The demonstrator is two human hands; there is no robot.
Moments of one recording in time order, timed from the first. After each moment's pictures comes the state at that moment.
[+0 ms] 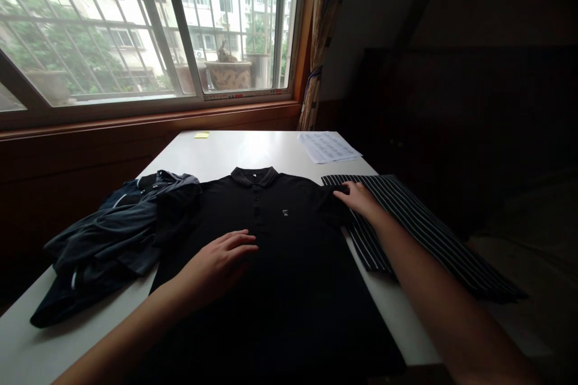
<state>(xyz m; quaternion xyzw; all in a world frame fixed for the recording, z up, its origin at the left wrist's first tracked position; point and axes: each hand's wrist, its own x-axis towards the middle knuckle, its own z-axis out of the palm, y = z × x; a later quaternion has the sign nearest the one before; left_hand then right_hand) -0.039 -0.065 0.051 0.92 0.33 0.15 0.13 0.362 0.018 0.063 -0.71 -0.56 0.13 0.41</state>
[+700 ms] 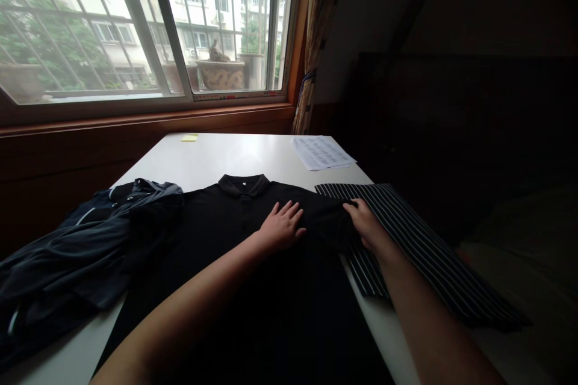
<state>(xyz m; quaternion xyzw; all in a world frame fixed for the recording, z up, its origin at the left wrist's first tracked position) 0.146 0.074 -0.019 0.93 0.34 0.12 0.05 0.409 0.040 -0.001 -0.71 -0.45 0.26 0.47</state>
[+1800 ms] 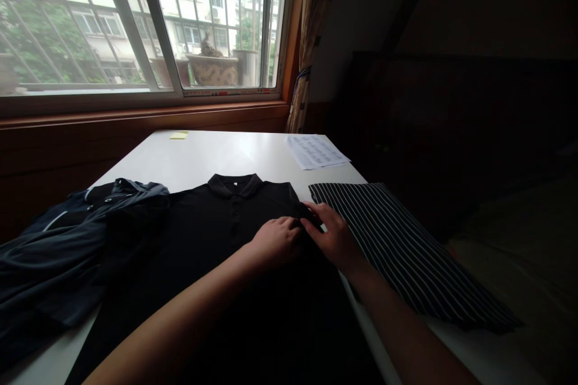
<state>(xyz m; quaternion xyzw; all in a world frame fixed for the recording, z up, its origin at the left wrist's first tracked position) 0.144 0.042 0.006 0.90 0.34 0.15 0.25 0.323 -0.001 0.032 -0.52 -0.75 0.04 0.41</state>
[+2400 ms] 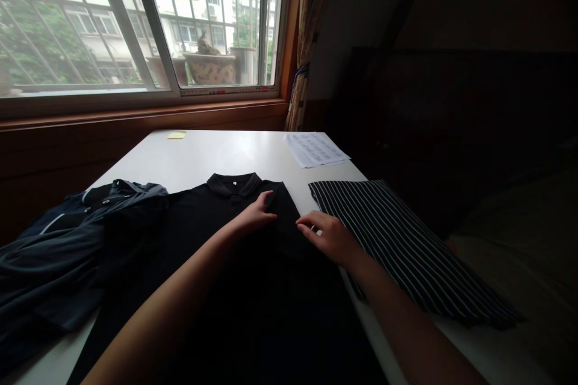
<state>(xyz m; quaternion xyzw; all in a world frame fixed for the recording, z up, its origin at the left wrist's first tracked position) 0.104 0.105 0.003 0.71 0.46 0.23 0.47 0.330 0.000 0.033 -0.51 -0.79 0.17 0.31</state>
